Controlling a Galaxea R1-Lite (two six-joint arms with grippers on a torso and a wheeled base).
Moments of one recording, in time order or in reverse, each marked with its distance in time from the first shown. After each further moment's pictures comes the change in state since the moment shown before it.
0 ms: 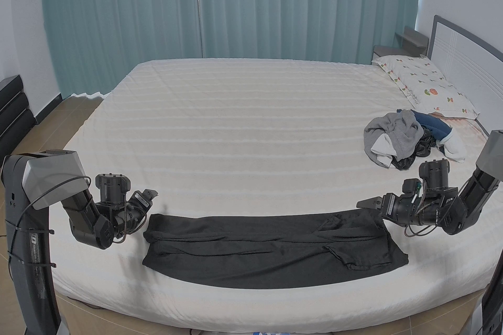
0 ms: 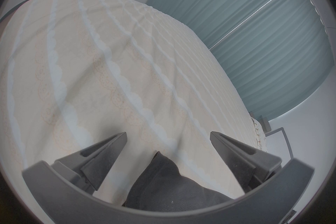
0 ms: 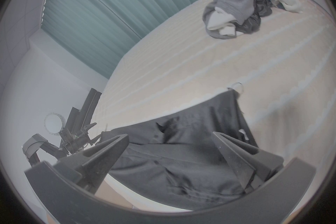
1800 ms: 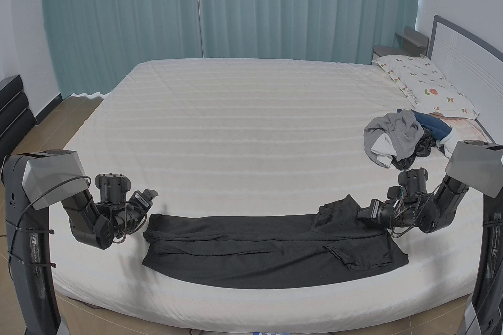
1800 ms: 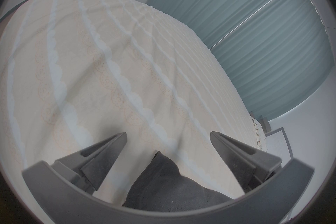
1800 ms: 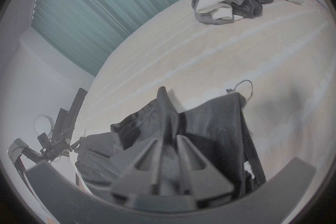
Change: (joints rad) left arm -0.001 0.000 0.000 0.001 0.000 -0.001; right arm -0.013 0.277 -0.222 0.001 -0.063 -0.019
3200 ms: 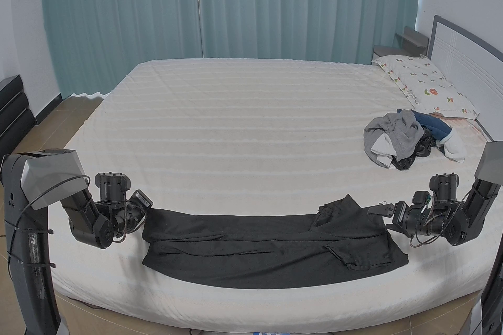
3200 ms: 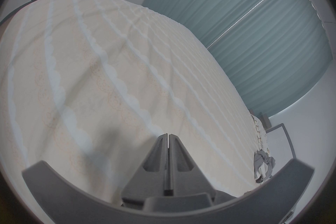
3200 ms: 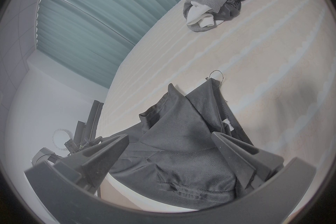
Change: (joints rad) left arm -0.001 -0.011 0.003 0.000 0.000 0.035; right arm -0.093 -0.198 0.327 -0.187 0.156 0.108
